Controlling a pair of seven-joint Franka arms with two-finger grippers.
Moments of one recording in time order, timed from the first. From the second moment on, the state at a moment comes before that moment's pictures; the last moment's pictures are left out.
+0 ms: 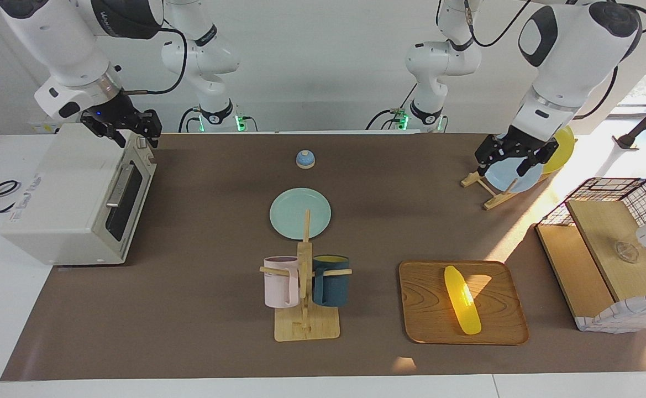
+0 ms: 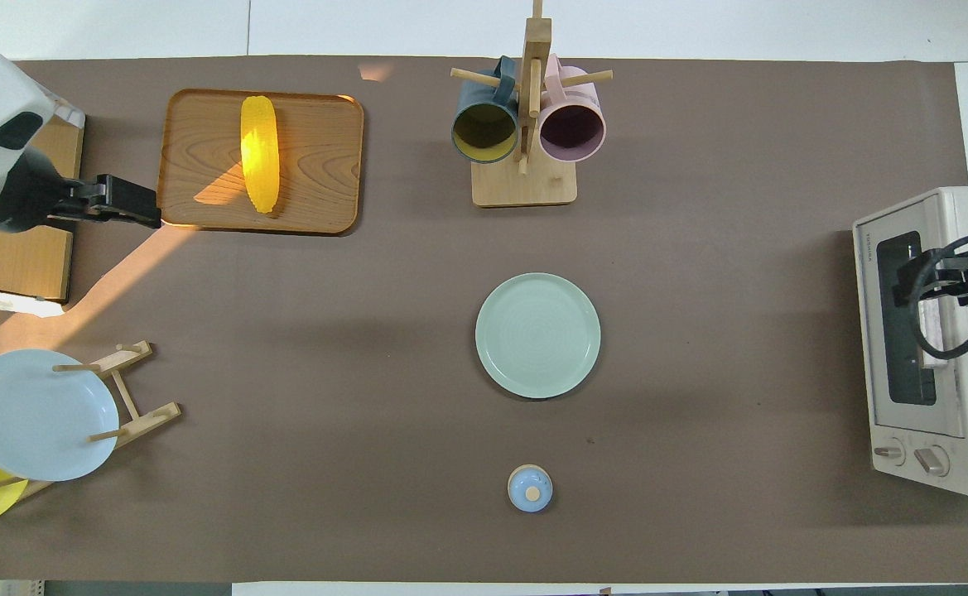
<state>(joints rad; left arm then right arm) -0.10 0.09 -0.04 -1.61 -0.05 1.74 -0.07 0.00 -0.04 -0.04 -1.66 -0.02 1.50 -0.03</state>
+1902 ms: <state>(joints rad) -0.14 0.79 -0.04 -1.23 -0.04 2.17 0.11 -0.13 -0.10 -0.04 -2.06 -0.21 1.88 -0.03</state>
